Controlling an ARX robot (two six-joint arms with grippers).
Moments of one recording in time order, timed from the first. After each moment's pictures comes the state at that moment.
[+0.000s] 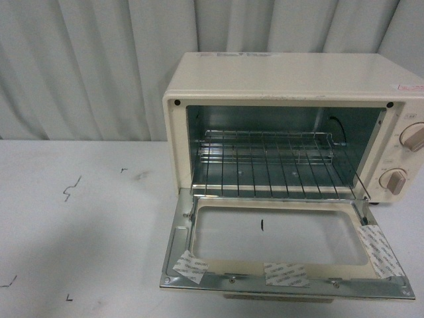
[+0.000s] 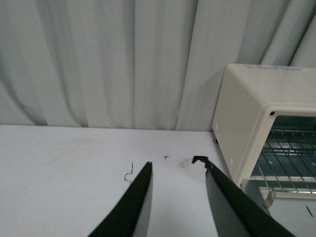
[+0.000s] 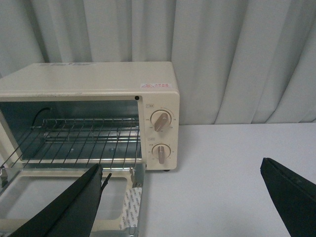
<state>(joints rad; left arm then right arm) -0.14 0.80 0.09 0.69 -0.14 -0.05 0.00 0.00 0.01 0.00 0.00 -0.01</state>
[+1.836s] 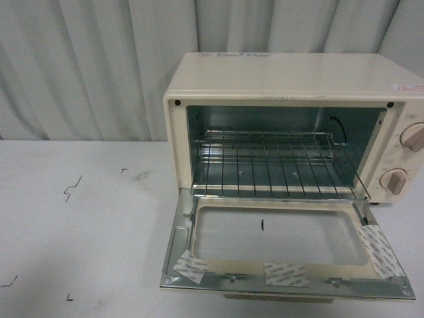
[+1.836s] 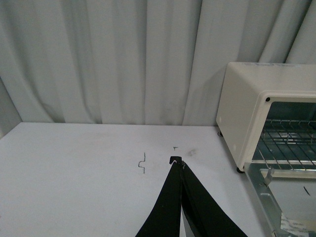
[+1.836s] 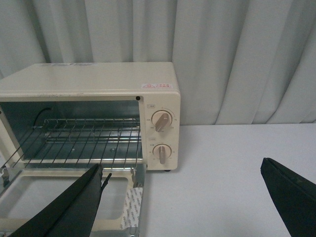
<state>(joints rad) 0.00 0.01 0.01 0.00 0.00 -0.02 0.00 0.00 0.01 0.00 0.00 -0.01</state>
